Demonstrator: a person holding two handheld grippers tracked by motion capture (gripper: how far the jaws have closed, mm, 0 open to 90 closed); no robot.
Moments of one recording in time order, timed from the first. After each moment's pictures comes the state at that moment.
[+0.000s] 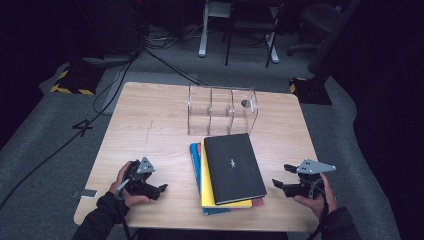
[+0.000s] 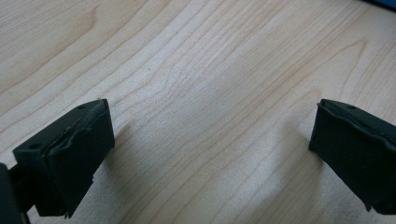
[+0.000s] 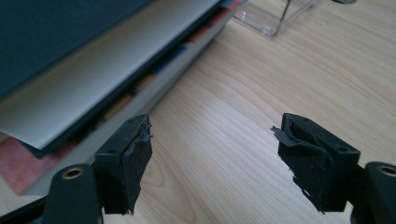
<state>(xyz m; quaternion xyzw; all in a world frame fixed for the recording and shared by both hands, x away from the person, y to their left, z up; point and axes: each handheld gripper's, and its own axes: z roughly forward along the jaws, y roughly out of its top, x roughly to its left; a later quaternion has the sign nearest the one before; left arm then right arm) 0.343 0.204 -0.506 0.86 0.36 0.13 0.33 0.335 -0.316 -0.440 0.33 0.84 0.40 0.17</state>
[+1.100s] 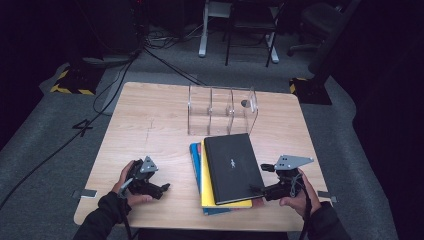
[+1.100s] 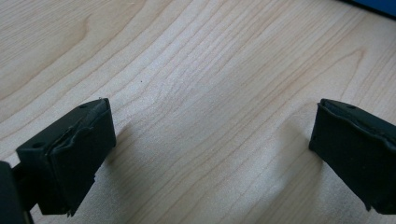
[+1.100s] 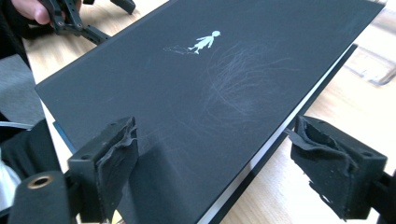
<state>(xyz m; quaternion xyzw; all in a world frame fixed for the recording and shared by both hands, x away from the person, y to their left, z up) 0.346 0.196 -0.506 0.87 0.36 0.13 0.33 0.334 -0.248 -0.415 0.29 0.86 0.42 0.08</state>
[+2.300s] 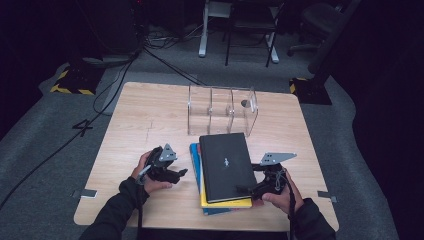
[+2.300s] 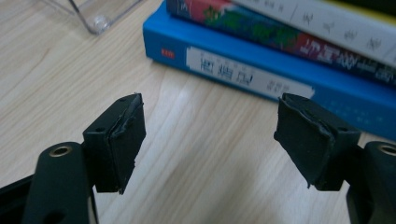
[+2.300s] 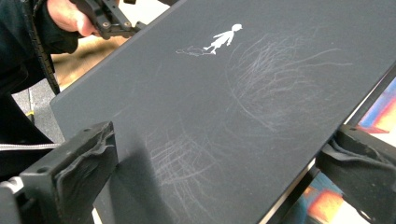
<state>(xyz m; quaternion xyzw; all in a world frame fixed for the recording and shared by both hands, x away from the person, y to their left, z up) 0.381 0.141 -0.473 0.87 0.29 0.14 0.37 0.347 -0.214 -0.430 0.30 0.84 0.44 0.02</state>
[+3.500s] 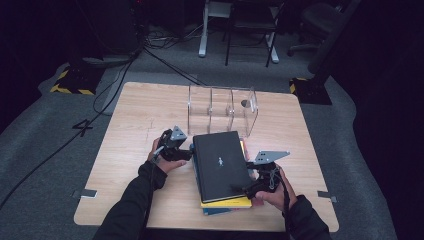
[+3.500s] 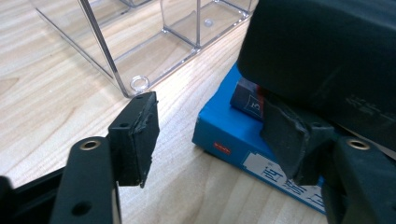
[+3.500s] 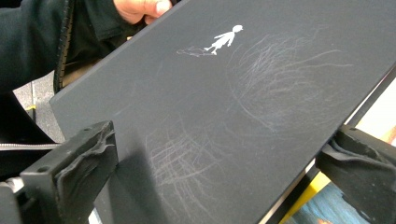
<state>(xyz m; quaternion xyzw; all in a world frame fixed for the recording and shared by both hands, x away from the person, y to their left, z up) 0.437 0.120 -0.479 0.83 0.34 0.15 0.41 0.351 -0.200 -0.430 0.28 0.85 0.45 0.02</state>
